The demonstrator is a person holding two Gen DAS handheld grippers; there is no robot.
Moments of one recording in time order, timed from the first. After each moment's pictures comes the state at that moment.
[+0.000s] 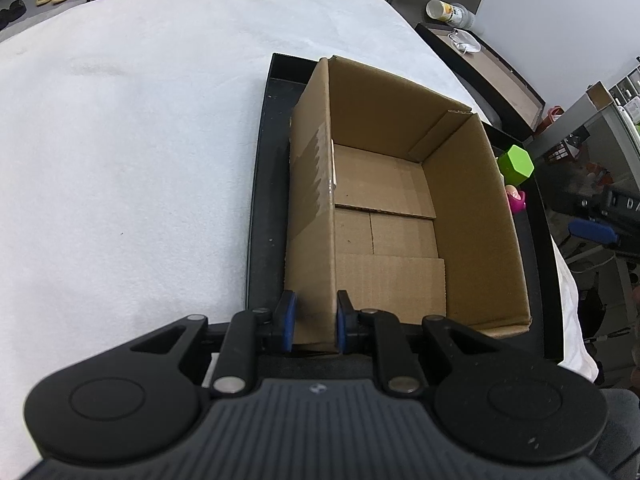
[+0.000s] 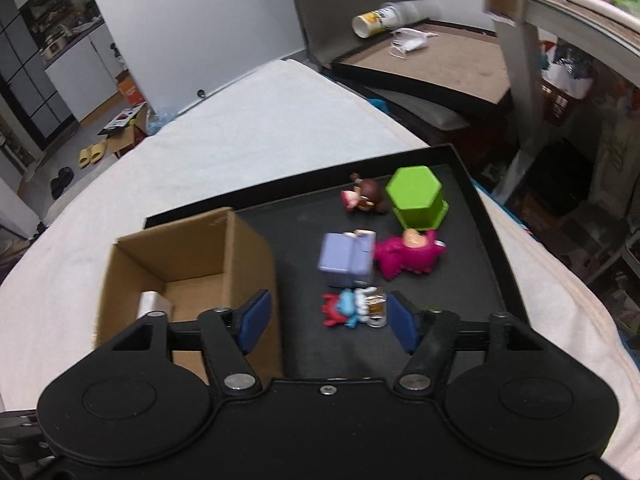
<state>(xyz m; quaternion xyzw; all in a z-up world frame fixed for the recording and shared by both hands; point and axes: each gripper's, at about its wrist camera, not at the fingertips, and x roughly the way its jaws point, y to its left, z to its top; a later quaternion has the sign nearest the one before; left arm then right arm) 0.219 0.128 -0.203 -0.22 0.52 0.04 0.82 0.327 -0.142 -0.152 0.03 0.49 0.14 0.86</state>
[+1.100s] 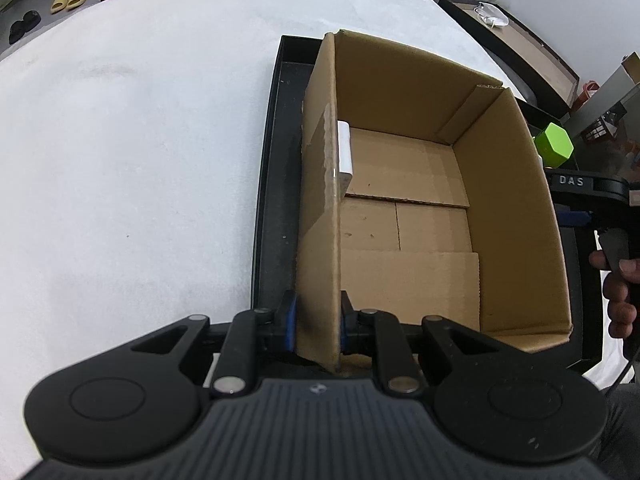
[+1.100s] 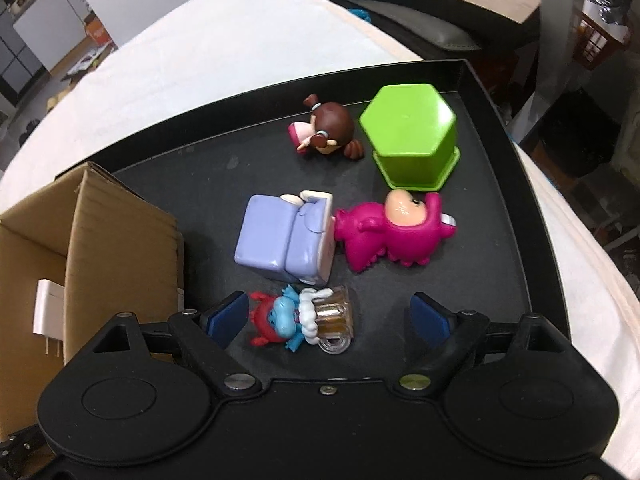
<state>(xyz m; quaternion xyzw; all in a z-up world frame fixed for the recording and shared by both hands) 0.238 0.112 -0.215 -0.18 0.56 0.08 0.81 0.393 -0.133 -0.245 -0.01 0.58 0.13 0.81</state>
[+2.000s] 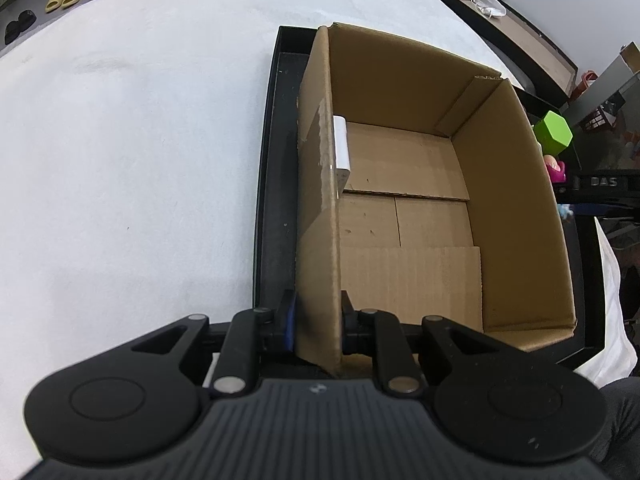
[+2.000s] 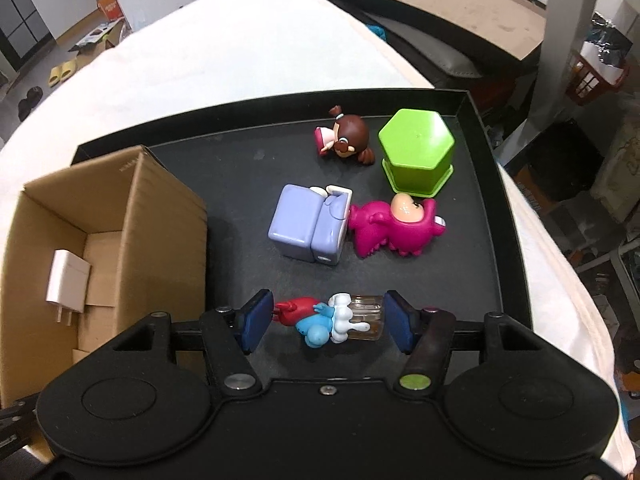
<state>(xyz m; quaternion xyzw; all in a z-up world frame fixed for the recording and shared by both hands) 0.240 0.110 -0.218 -0.17 0.57 0.07 0.80 0.363 -0.122 -0.201 -0.06 0.57 0.13 0.81</state>
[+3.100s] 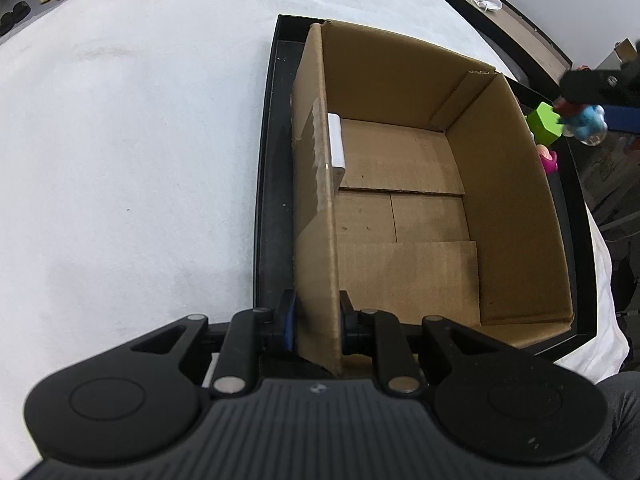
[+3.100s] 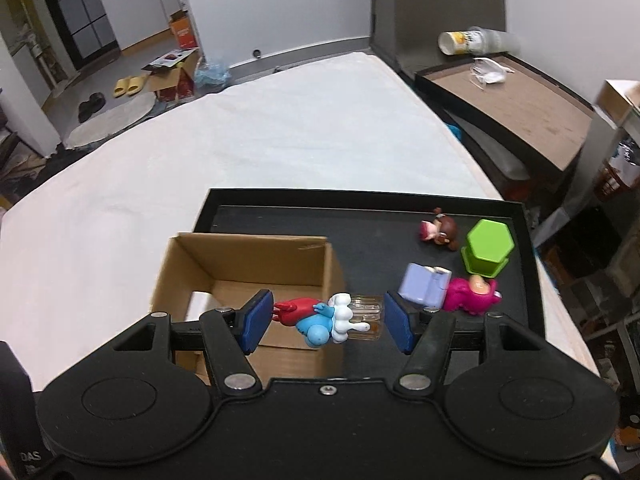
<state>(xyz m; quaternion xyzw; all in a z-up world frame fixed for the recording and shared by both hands) 0.245 0.116 -0.220 -0.18 0.58 0.06 0.79 0.329 -0.050 -0.108 -0.08 0.50 0.21 0.84</state>
